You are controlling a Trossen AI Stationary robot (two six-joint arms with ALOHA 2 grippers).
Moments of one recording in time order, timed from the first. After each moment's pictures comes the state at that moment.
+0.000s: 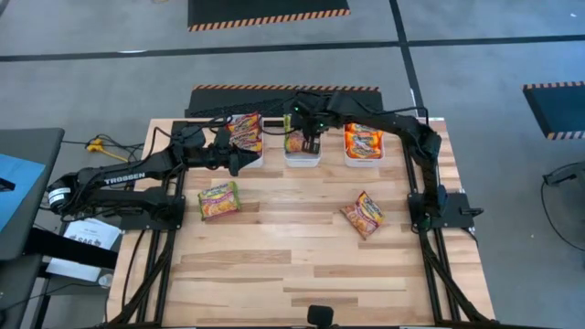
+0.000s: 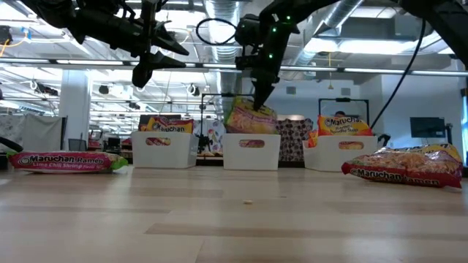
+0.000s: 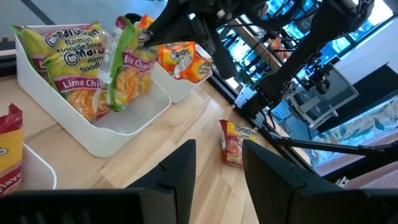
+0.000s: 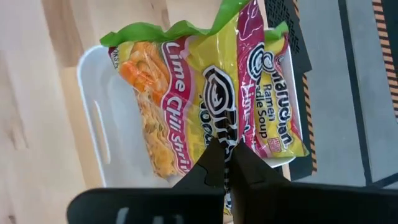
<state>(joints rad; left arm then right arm) 0.46 0.95 0.56 0.22 0.20 -0.65 -0.45 2.02 1.89 -0.98 0.19 -0.34</state>
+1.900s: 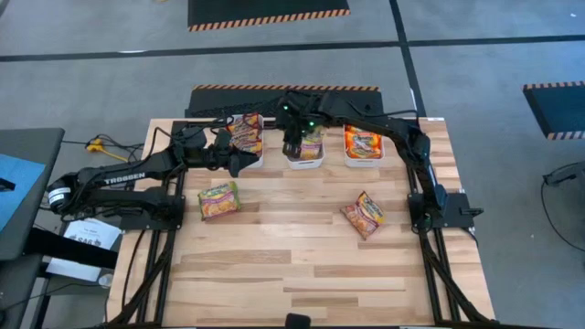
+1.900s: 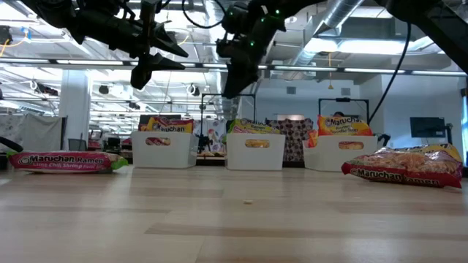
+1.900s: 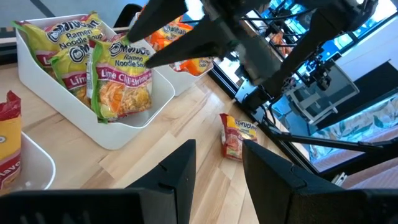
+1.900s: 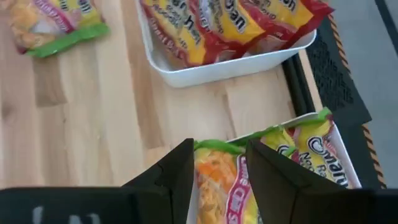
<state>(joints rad) 0.46 0.95 0.56 0.19 0.20 -0.66 -0.41 2.11 2.07 -0.93 -0.04 -0.20</state>
